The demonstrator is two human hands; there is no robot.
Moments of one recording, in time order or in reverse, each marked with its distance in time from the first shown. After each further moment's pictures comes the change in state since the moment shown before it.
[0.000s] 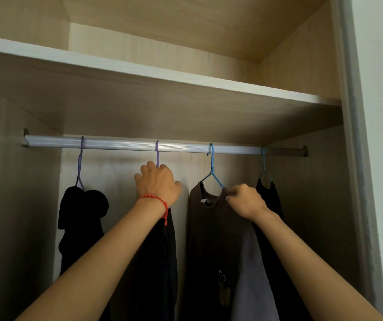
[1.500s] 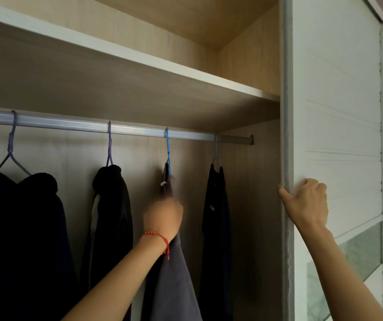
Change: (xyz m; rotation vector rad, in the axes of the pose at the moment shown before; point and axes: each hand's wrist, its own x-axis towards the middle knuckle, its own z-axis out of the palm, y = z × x) left_hand -0.086 0.074 0.072 -0.448 -0.127 0.148; right_hand -0.102 0.125 -0.102 -0.159 0.690 0.431
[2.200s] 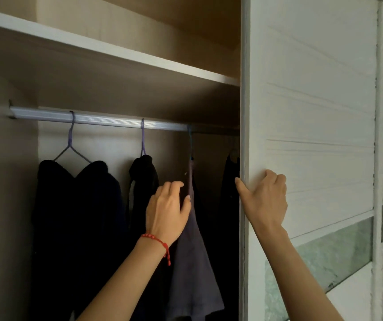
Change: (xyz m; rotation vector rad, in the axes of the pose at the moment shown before) left_hand -0.078 -0.034 -0.090 -0.070 0.171 0.185; right_hand -0.131 -0.099 -0.026 0.098 -0.061 -0.137
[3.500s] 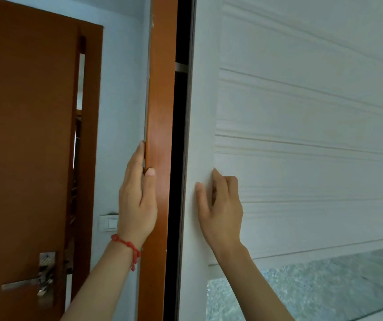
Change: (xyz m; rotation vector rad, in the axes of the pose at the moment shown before) left_hand -0.089 -0.148 -0.276 -0.515 0.370 -0.114; right_hand -0.237 -0.254 0.000 0.563 -0.081 -0.437
